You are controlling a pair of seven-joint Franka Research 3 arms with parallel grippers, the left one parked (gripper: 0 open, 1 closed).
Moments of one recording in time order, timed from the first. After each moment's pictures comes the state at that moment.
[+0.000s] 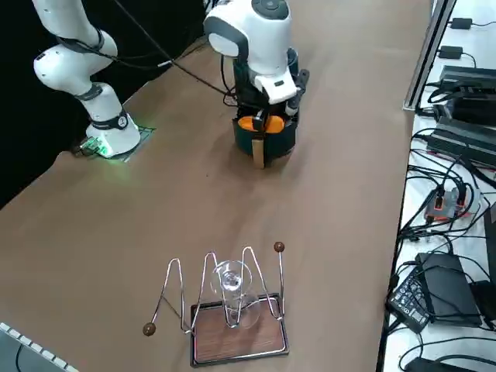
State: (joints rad) arm -0.22 0.36 0.23 -1.77 0.17 1.93 -0.13
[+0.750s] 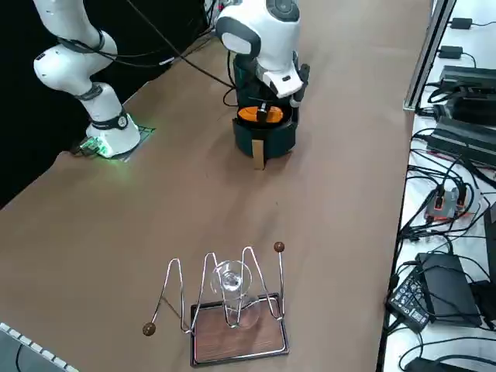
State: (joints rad) arm -0.20 0.39 0.30 -1.78 0.17 1.90 -0.13
